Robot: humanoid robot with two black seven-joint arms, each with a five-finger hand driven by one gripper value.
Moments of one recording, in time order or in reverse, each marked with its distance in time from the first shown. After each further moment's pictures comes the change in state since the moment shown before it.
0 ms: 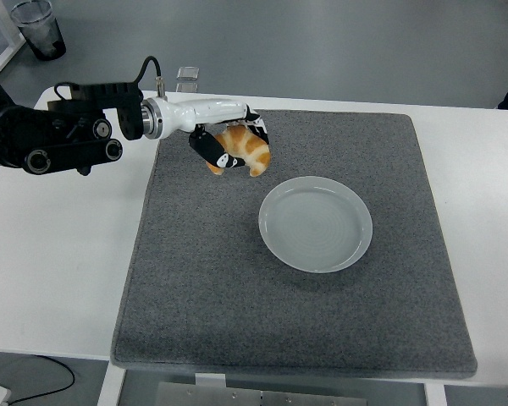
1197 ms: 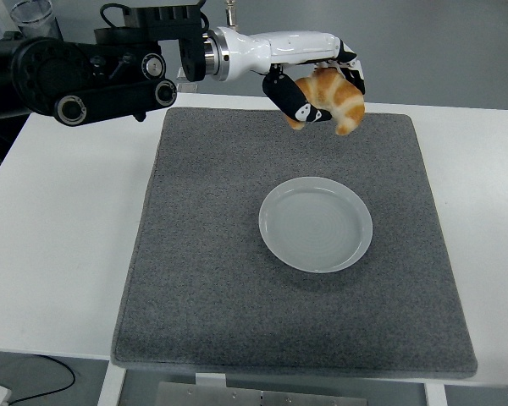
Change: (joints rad) left arm -0.147 -0.149 -0.142 -0.028 0.012 -0.043 -0.016; right arm 0.001 0.000 0.000 0.000 0.000 0.000 0.000
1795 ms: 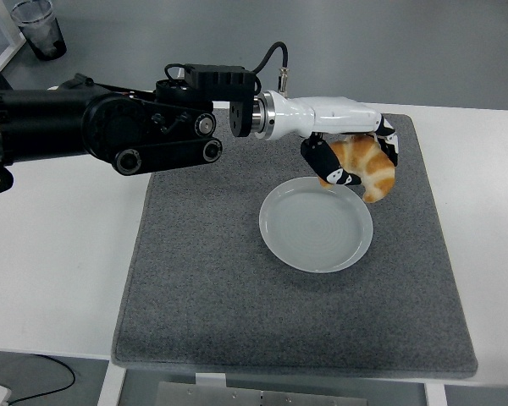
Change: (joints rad) left arm 0.100 -0.143 0.008 0.040 0.128 0.015 -0.028; right arm -0.001 0.000 0.000 0.000 0.000 0.000 0.000
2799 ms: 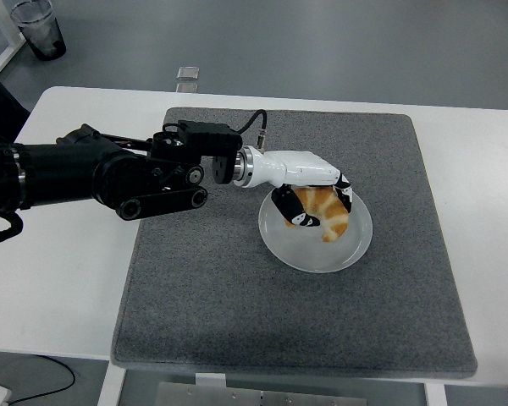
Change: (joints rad) left arm 0.178 -0.024 0.022 0.099 0.162 -0.001 0.000; right arm 0.000 0.000 0.000 0.000 0.000 0.000 0.000
